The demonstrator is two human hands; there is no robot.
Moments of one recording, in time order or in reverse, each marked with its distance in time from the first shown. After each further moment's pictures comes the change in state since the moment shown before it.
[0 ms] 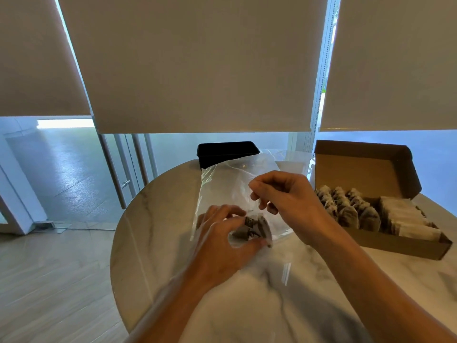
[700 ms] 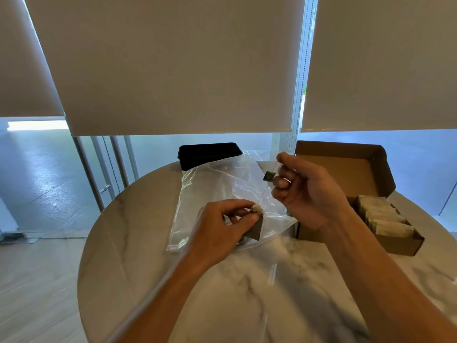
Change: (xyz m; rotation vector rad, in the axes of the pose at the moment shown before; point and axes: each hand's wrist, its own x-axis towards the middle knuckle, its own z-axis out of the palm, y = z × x) left_hand 0.037 0.023 0.015 -0.426 -0.088 -0.184; right_hand 0.011 -0.009 -0.047 0.710 0.115 0.246
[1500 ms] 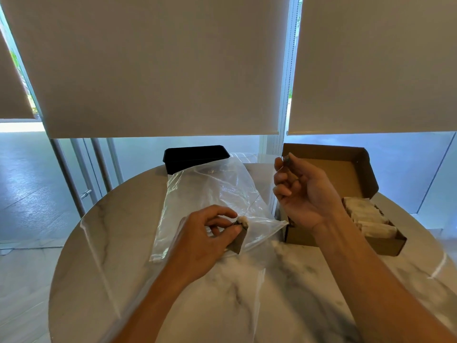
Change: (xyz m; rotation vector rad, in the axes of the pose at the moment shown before) left_hand -0.005 -0.006 -0.005 0.035 -0.019 -0.035; right_hand 0.011 -0.002 -0.021 0.255 0.125 0.049
